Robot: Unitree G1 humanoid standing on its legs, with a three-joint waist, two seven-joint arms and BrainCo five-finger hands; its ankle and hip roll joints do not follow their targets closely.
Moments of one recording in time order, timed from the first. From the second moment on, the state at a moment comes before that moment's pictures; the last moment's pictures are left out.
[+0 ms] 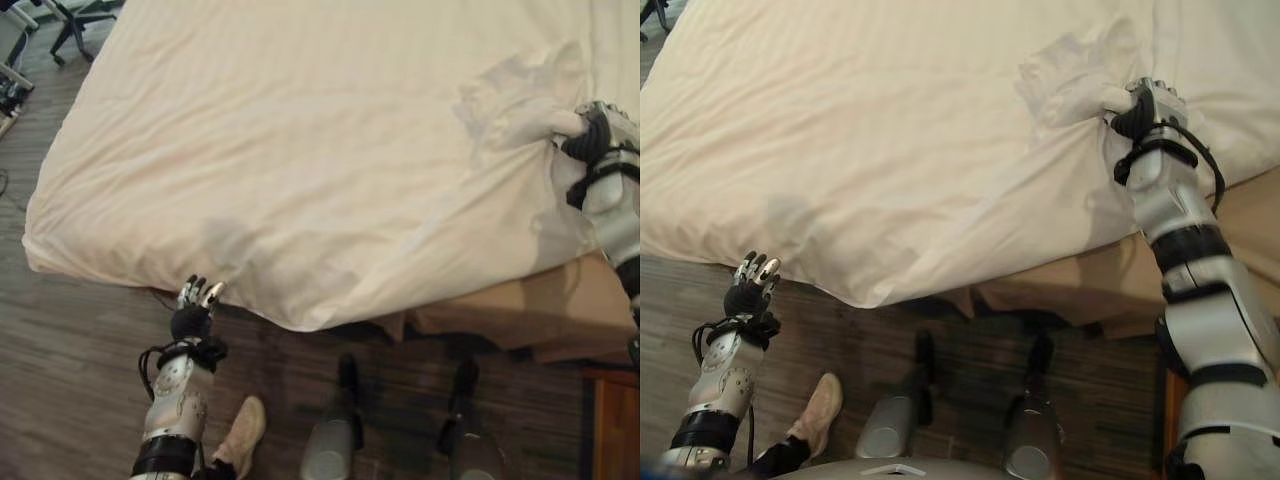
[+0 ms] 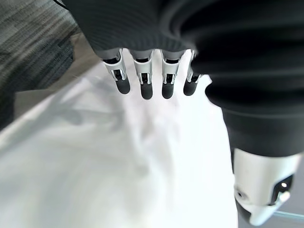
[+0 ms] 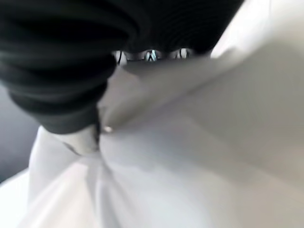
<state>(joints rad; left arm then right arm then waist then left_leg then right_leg) -0.14 0.44 0.14 0.48 -0.70 -0.11 0.09 -0.78 -0.81 0.23 0.57 -0.26 0.11 -0.28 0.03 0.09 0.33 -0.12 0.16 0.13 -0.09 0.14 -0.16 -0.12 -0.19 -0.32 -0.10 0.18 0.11</state>
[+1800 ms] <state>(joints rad) -0.04 0.47 0.16 0.60 -0.70 -0.04 0.09 0.08 -0.83 -0.36 1.19 -0.17 0.16 -0.26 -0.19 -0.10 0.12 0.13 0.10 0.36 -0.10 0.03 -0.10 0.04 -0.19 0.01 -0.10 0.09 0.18</state>
